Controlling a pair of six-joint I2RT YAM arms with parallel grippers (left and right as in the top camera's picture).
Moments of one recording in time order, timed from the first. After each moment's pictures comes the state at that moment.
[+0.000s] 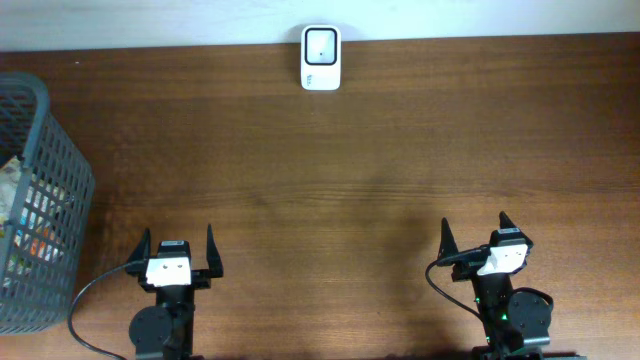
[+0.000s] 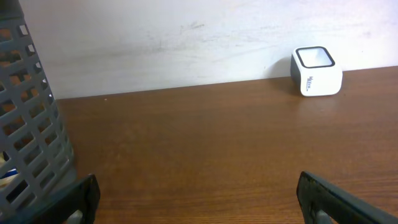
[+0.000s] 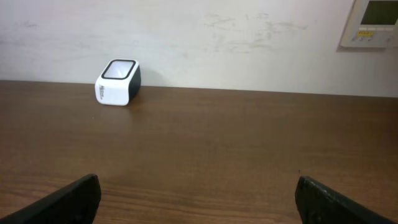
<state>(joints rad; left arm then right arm) 0.06 0.01 0.01 -0.08 -0.02 0.12 0.05 0.01 0.01 -0.08 -0.03 -0.01</state>
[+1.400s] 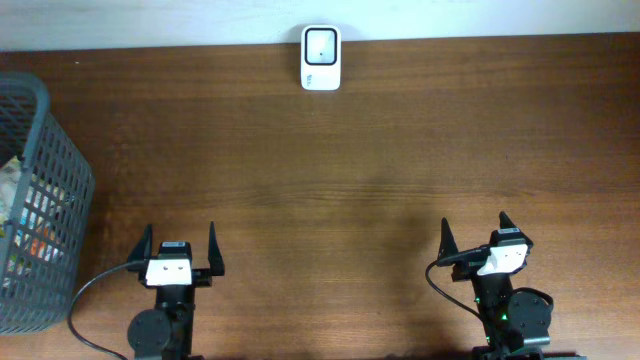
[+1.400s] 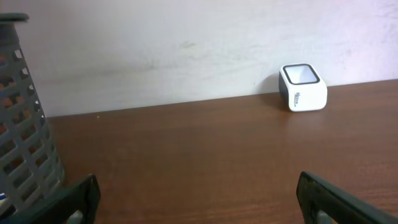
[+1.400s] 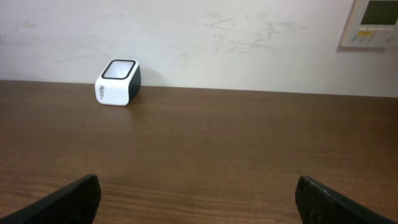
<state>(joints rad) 0.06 0.02 0.01 -0.01 0.03 0.12 0.05 0.01 0.01 -0.08 -0.03 -0.01</state>
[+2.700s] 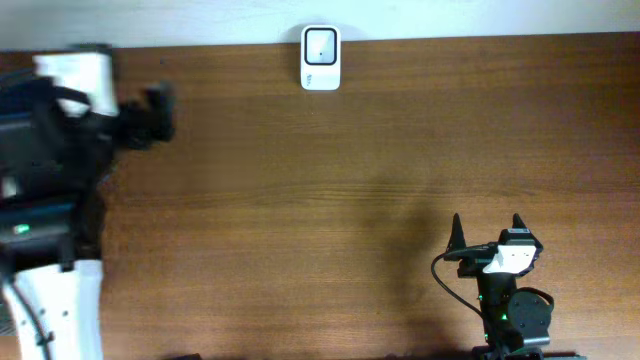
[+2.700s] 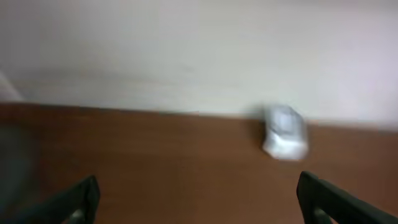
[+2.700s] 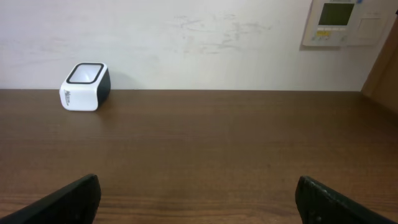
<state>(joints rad) 0.17 1.23 1.48 -0.64 0.20 -0.03 0.05 0.02 0.01 -0.06 0.09 -0.01</state>
